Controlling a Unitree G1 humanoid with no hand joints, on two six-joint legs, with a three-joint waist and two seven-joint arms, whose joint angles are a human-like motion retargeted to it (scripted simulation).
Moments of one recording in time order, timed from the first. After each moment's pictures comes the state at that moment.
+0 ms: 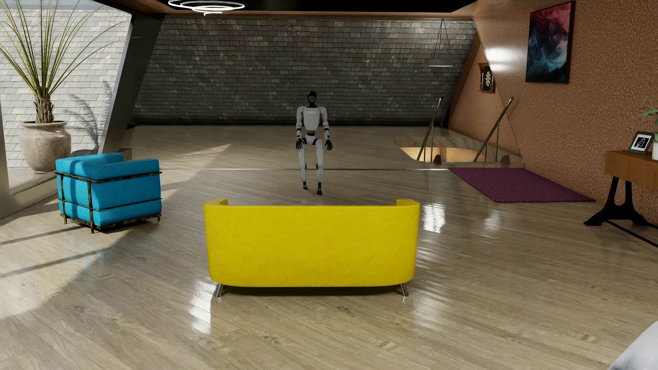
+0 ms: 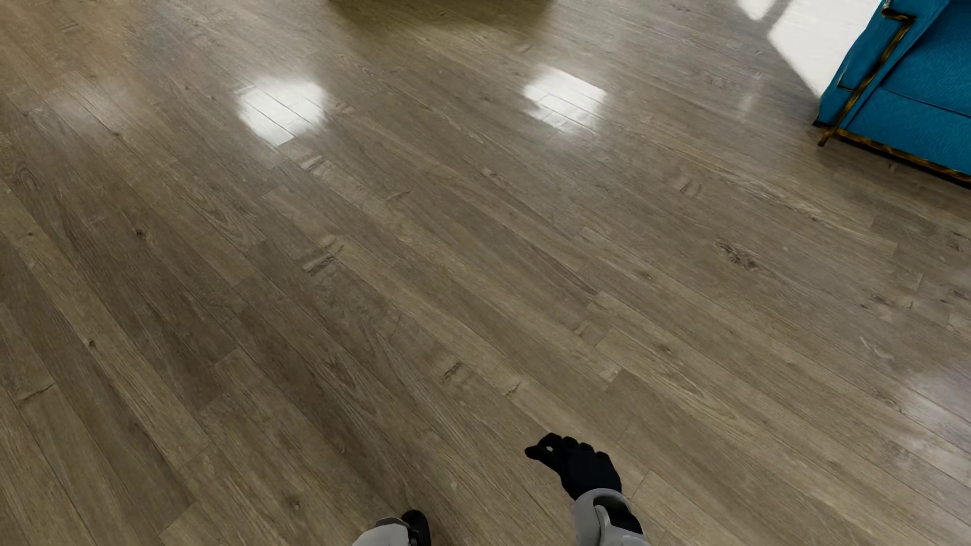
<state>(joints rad) -0.60 -0.11 0.00 0.20 0.21 0.09 0.11 -0.01 0.06 0.60 0.38 0.31 -0.12 -0.13 -0.25 0.16 -0.08 -0.10 -0.08 -0.05 0.28 0.56 0.85 0.73 -0.91 0.14 0.01 0.16 -0.26</state>
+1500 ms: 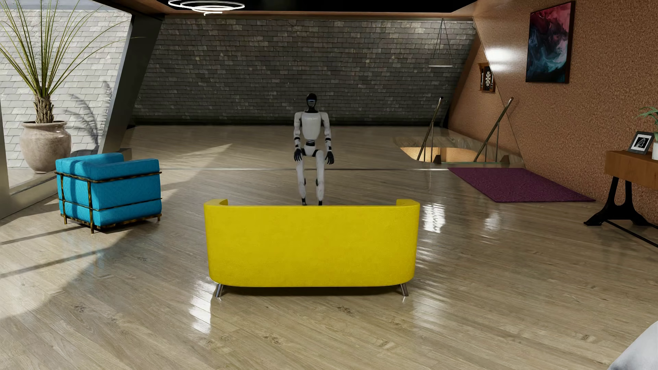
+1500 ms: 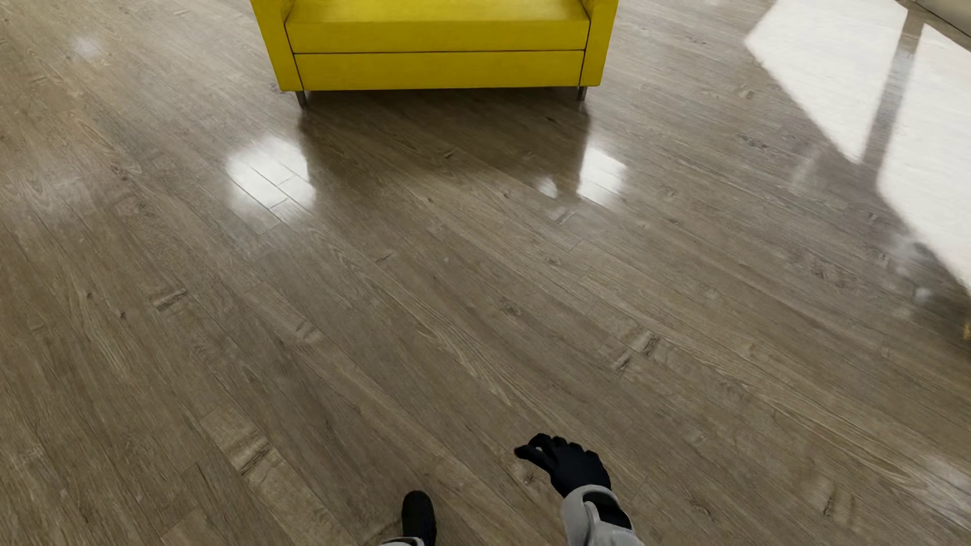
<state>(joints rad) -0.55 -0.01 0.00 0.17 0.22 0.09 0.11 0.01 0.04 0.31 0.35 0.24 -0.14 -0.07 -0.27 0.17 -0.06 -0.13 -0.08 -0.14 0.32 0.69 0.87 0.79 -0.89 0.17 0.04 0.08 -0.24</state>
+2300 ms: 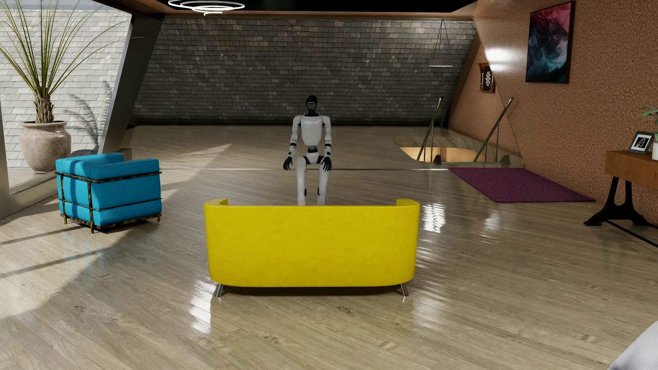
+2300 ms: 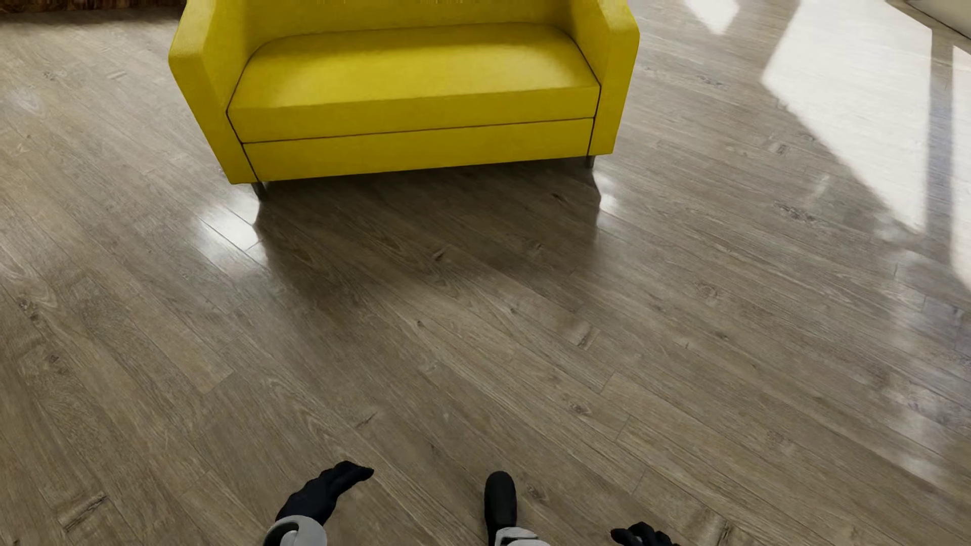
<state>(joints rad) 0.09 -0.54 -0.06 -0.17 -0.04 -0.09 0.12 0.00 0.03 0.33 0.19 0.01 0.19 -0.31 -0.03 0.10 -0.18 0.05 0.07 -0.13 0.17 0.74 0.70 0.85 -0.80 0.07 0.10 0.15 -0.31</state>
